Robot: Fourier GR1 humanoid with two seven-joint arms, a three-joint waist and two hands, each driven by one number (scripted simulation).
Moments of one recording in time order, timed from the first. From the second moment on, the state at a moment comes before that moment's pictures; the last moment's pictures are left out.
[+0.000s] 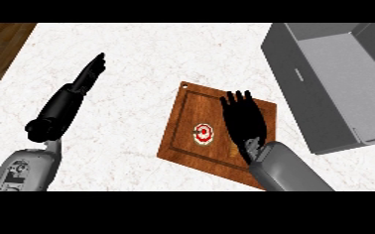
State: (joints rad) left arm -0.22 0.32 -0.05 -1.53 -0.06 -0.15 -0.07; right arm -0.45 -0.23 0.62 -1.46 1.10 0.65 0.60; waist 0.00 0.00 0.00
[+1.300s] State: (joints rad) left arm -0.19 0.30 0.00 -1.56 -0.08 -0.18 -0.05; right arm -0.26 -0.50 0.85 -1.82 1.00 0.17 -0.37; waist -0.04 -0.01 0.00
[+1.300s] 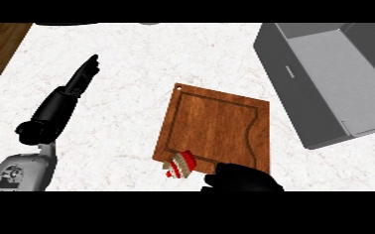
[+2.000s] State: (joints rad) left arm -0.15 0.31 0.01 -1.58 -0.08 -0.18 -0.07; right arm -0.02 -0.89 0.23 -2.05 0.28 0.10 -0.66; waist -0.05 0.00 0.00
